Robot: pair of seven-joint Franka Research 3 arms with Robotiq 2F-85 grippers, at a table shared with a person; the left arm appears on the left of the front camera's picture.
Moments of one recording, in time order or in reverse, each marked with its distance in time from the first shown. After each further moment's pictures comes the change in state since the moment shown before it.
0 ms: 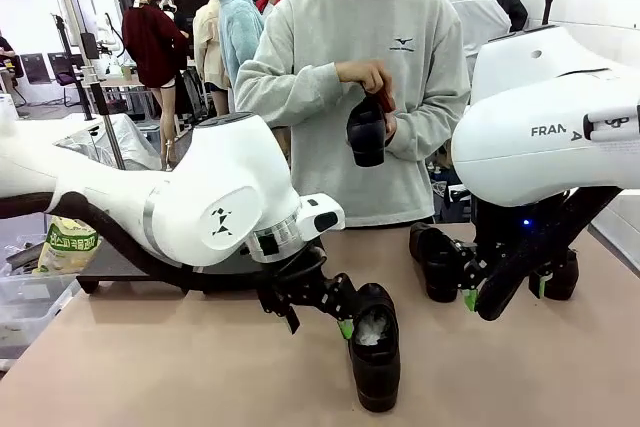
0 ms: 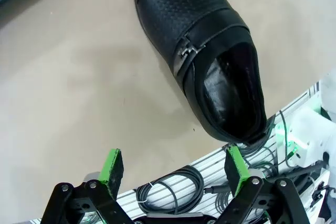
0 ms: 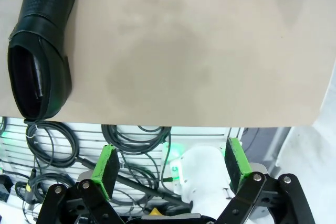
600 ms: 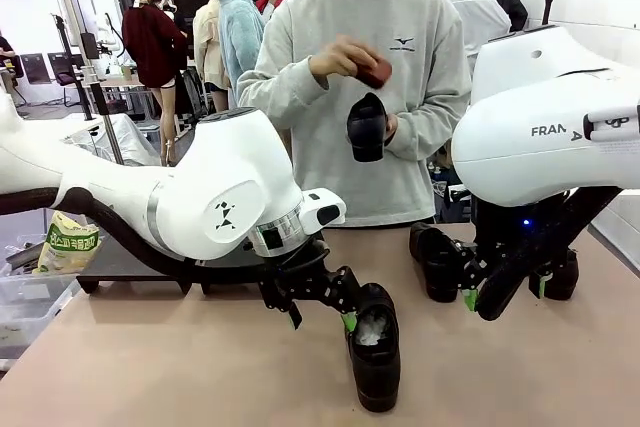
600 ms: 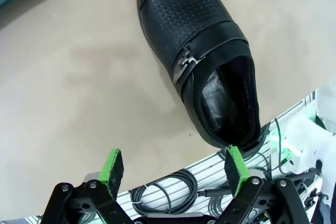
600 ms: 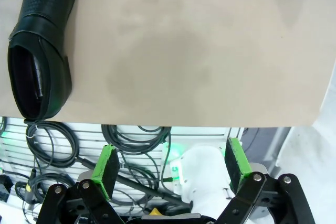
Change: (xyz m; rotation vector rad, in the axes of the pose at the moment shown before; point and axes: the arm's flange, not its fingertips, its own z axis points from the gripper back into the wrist) left arm 0.007 -0.002 0.003 -0.001 -0.008 0.040; right arm 0.000 0.000 0.000 0.000 0.000 0.000
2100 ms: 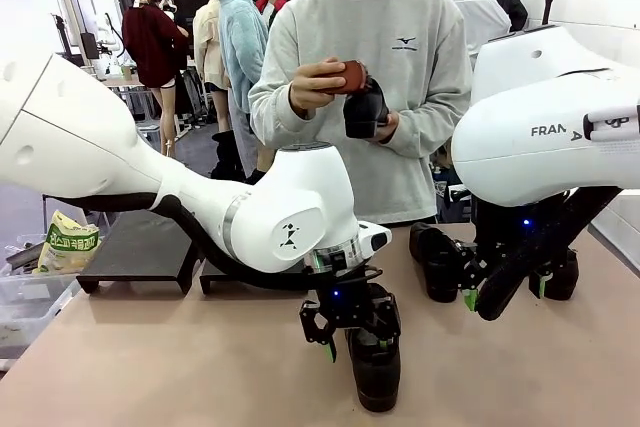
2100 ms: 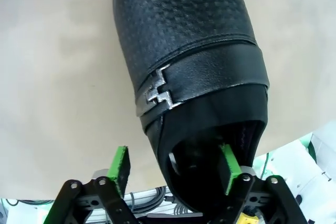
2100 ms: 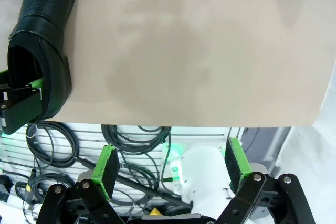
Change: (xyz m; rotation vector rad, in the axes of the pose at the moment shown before) left arm 0.027 -0.041 -0.073 0.041 0.145 0.198; right arm 0.000 0.000 0.000 0.000 0.000 0.000
